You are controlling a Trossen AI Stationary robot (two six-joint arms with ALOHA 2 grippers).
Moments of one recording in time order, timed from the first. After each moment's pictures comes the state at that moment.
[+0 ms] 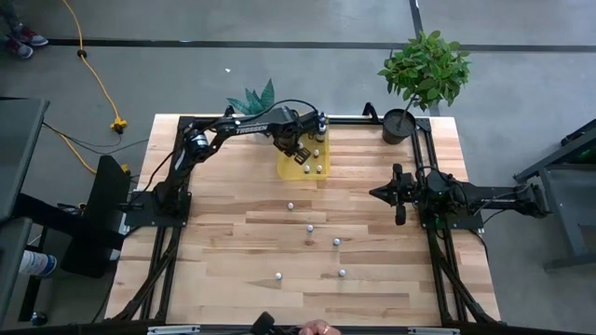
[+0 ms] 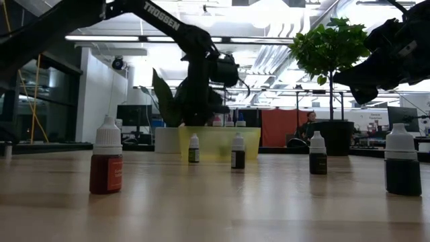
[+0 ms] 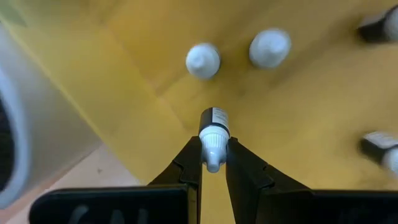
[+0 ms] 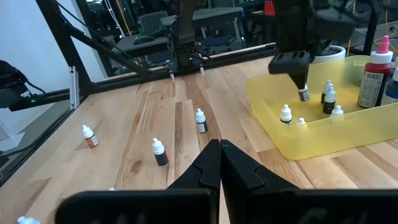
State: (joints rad) left arm 0.45 2.22 1.89 -1.11 -0.19 -0.43; right arm -0.08 0.16 0.01 0.03 0.00 0.20
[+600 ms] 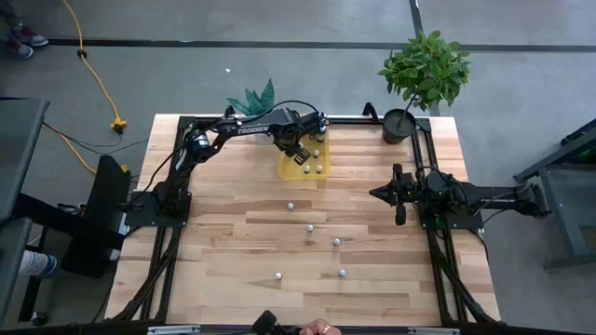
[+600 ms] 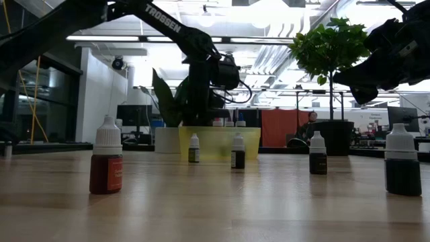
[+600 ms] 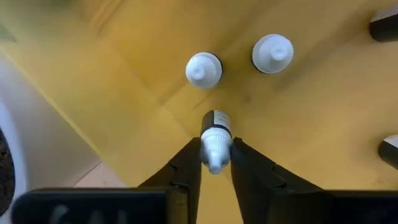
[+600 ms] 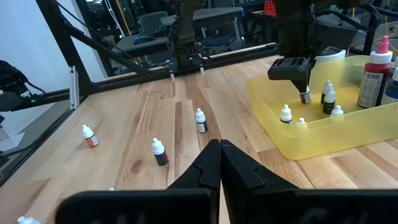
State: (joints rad) left arm 0.44 2.24 1.89 -1.10 -0.21 -0.37; right arm -0.08 0.16 0.01 0.03 0.00 0.20
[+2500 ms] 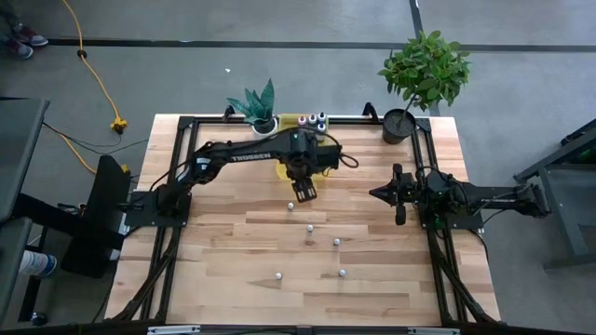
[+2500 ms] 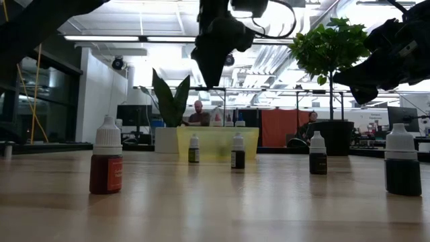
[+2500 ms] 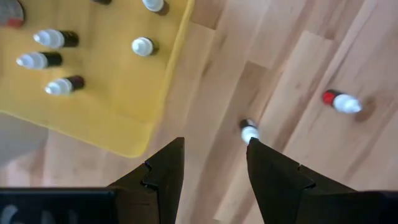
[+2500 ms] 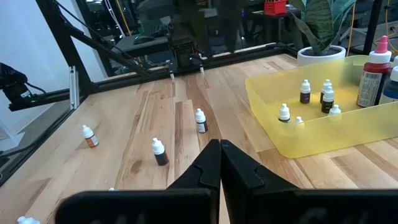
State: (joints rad) left arm 0.11 2.24 2.34 -1.57 -0.11 -0.22; right arm -0.08 0.16 0.01 0.03 0.00 0.20
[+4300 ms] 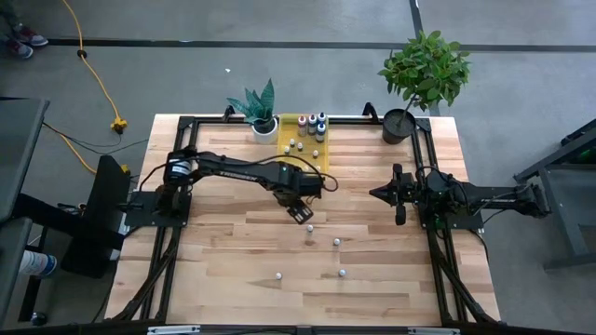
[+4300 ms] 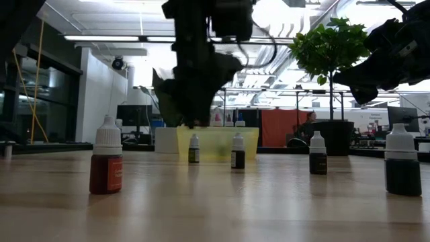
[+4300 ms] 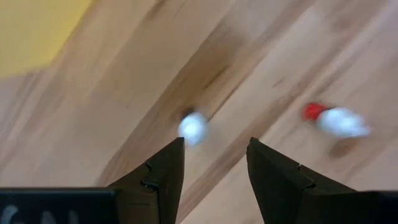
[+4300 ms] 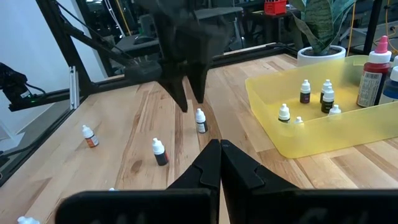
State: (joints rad) left arm 0.01 2.01 1.65 -1.02 -0.03 -0.68; right arm -0.08 0.16 0.01 0.03 0.00 0.20
